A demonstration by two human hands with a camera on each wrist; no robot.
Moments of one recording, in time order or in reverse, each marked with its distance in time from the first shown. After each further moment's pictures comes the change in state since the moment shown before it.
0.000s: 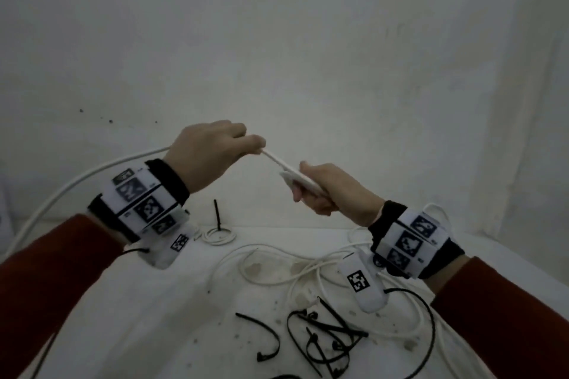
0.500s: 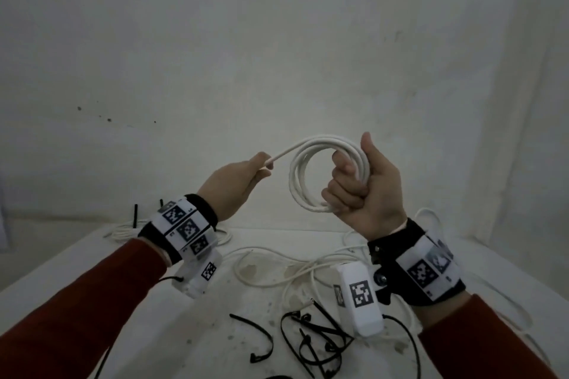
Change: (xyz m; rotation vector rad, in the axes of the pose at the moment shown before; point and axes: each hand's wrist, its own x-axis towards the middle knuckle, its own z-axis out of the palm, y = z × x) left_hand -0.009 0.036 0.061 -0.487 -0.093 -0.344; right_hand -0.023 -0.013 -0.008 0.978 0.017 -0.185
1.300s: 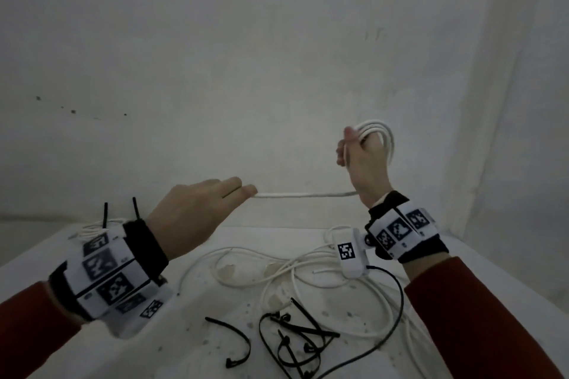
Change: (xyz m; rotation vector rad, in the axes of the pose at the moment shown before) left_hand -0.042 0.027 -0.021 0.456 0.008 0.320; right_hand 0.032 -0.026 -0.072 -1.002 0.673 -0.448
